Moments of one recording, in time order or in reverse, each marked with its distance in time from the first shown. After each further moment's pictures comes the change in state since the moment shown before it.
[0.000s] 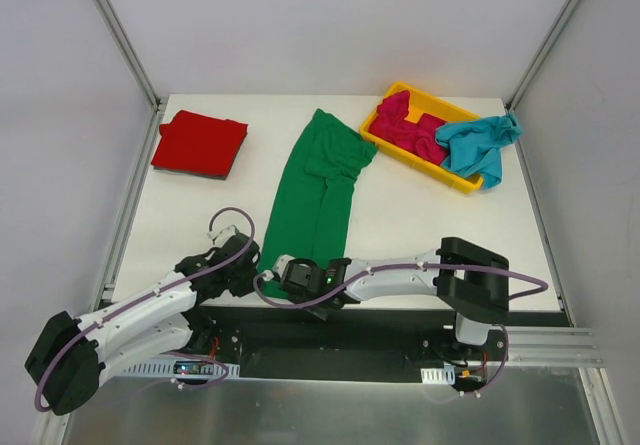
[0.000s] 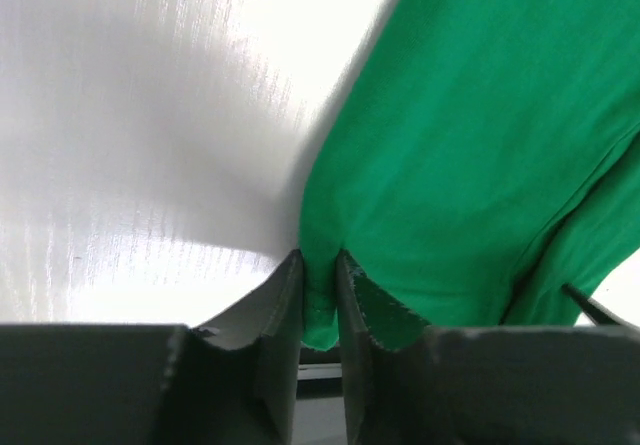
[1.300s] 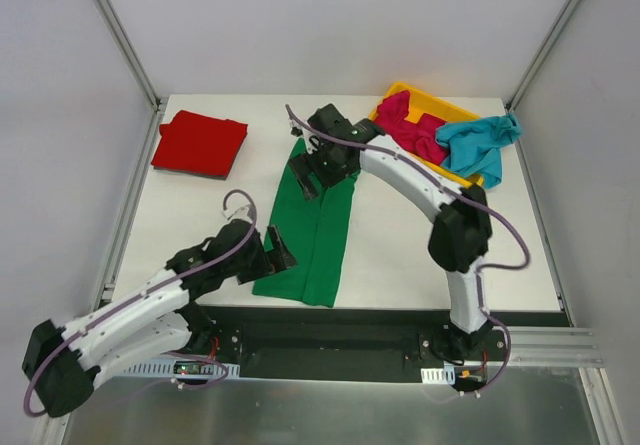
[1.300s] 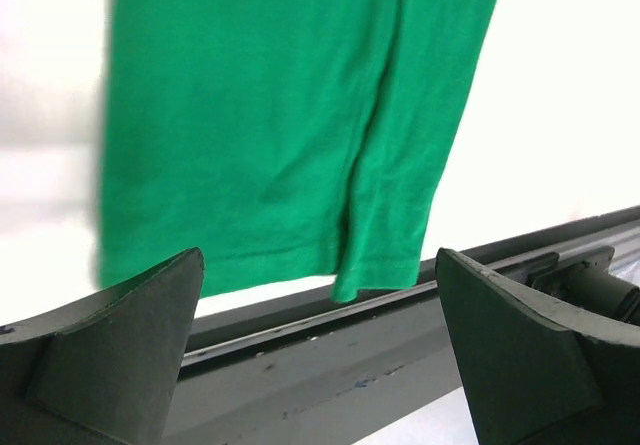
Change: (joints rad) left arm -0.035 0.030 0.159 0.123 0.142 0.136; right arm -0.659 0.360 0.922 -0.449 -0.375 -0.124
